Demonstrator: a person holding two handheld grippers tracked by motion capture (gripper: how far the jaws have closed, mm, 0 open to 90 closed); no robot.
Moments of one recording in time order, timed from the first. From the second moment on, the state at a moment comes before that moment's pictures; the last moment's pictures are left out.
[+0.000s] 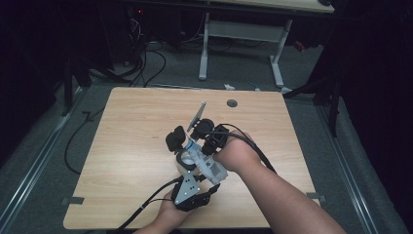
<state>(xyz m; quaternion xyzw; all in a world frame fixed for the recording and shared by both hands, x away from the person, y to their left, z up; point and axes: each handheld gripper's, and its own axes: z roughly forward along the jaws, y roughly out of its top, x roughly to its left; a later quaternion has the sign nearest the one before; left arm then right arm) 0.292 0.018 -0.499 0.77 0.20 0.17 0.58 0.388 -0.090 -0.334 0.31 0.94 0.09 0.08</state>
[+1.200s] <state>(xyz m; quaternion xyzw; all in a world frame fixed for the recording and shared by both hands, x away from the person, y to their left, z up) 0.269 -0.012 -0.496 0.78 0.14 0.12 0.59 0.386 -0.094 -0.343 0.32 0.94 0.10 0.08</state>
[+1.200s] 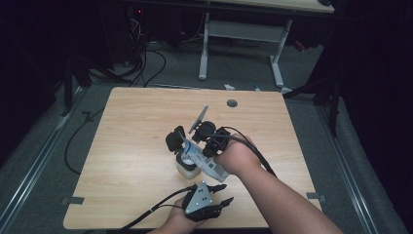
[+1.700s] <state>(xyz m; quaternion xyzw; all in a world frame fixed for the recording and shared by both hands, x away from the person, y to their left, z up) 0.276 -0.023 -0.493 0.78 0.17 0.11 0.59 0.385 -0.095 -0.348 0.32 0.94 0.10 0.08</state>
